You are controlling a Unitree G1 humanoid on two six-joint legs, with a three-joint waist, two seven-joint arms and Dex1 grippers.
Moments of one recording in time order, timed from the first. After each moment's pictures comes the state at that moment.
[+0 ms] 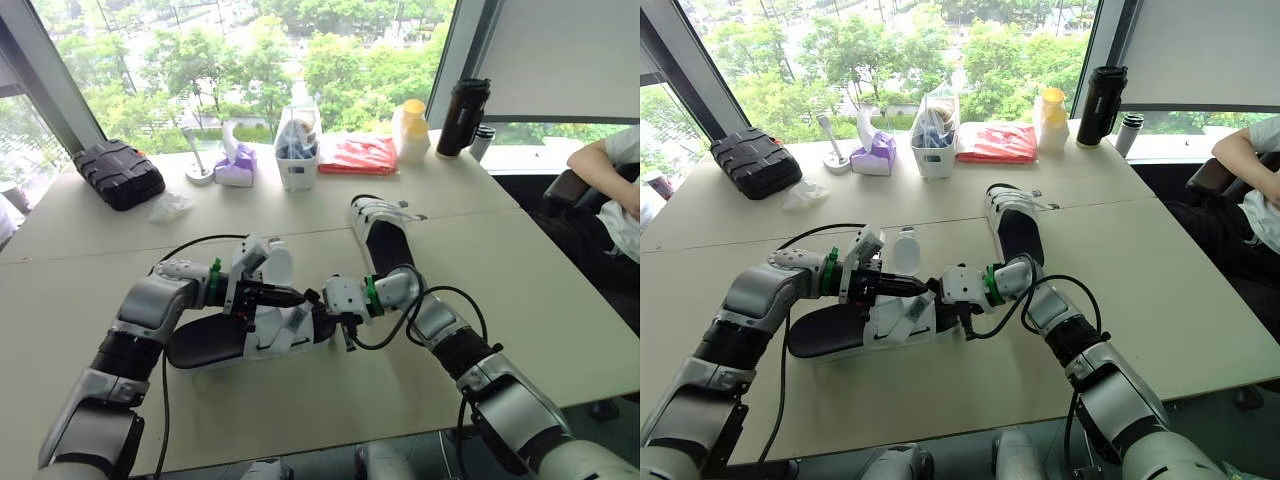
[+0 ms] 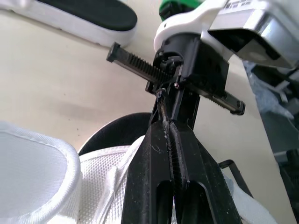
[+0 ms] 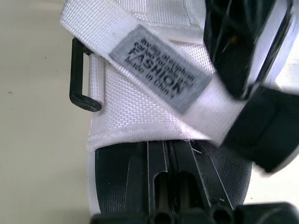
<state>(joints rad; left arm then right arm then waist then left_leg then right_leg) -0.57 0.59 -0.12 0.09 -0.45 0.70 -1.26 -0.73 -0.33 0.47 0.53 -0.03 -0.26 1.21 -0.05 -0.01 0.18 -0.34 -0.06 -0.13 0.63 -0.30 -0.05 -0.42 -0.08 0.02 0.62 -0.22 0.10</state>
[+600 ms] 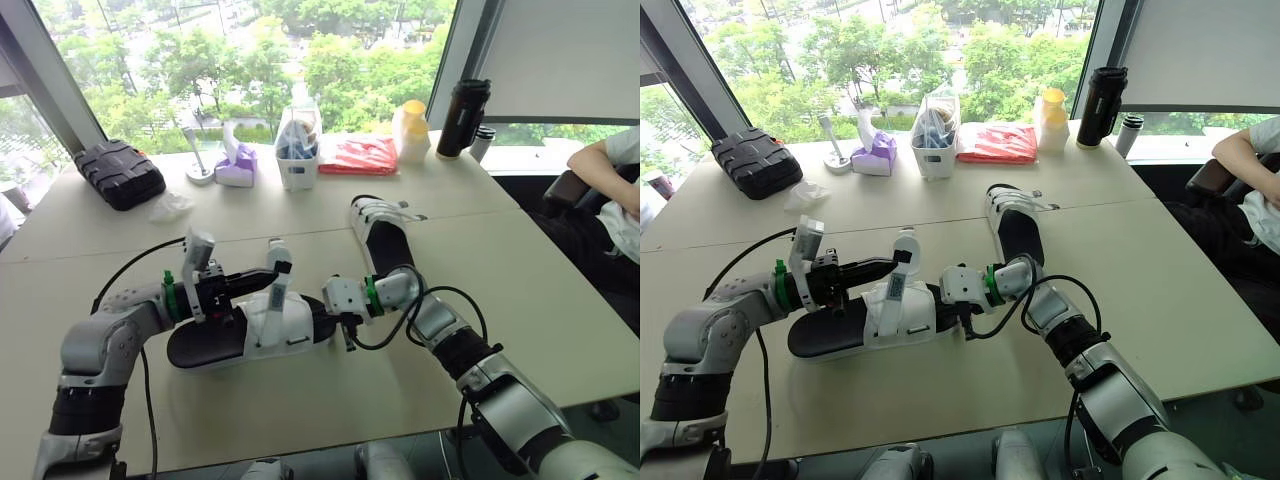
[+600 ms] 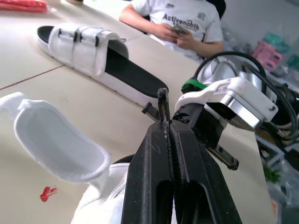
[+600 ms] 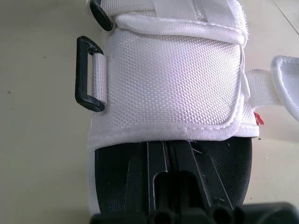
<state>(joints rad) -0.31 0.53 0.22 -0.18 -0.70 0.78 -0.98 -0.73 -0.33 0.47 0.54 -0.03 -0.26 1.21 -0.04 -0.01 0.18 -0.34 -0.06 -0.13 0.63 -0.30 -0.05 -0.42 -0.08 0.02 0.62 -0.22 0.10</state>
